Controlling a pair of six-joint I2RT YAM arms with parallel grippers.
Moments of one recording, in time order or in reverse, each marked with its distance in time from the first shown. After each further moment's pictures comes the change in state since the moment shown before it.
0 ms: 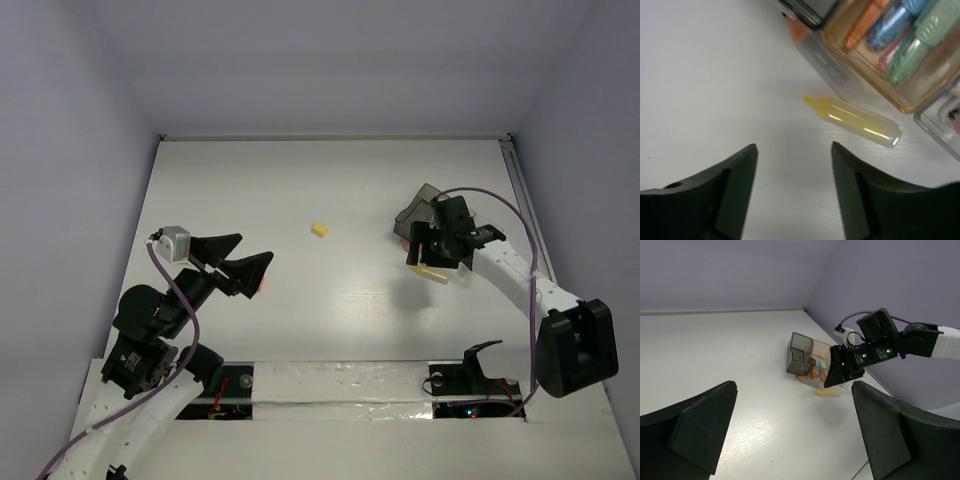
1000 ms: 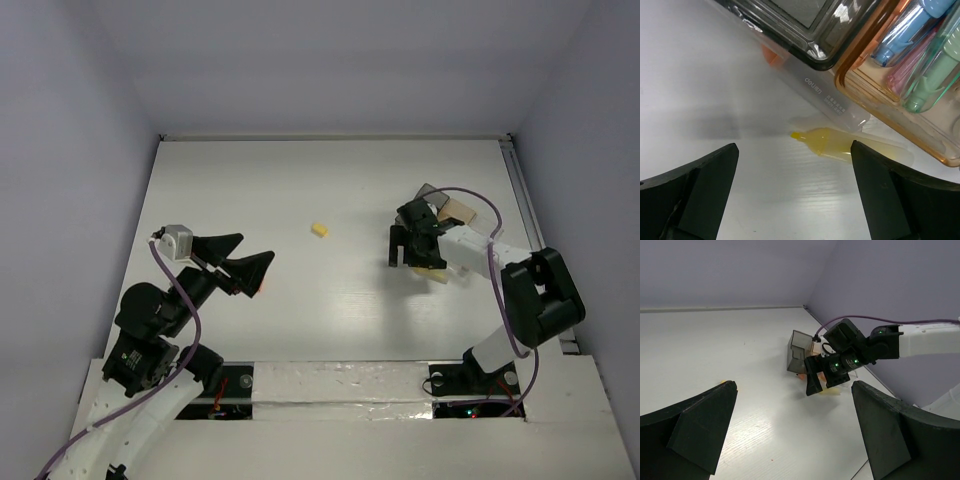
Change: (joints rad) left arm 0.000 0.011 0.000 0.000 0.002 0.000; right arm 0.118 0.317 0.068 0.028 0.232 0.086
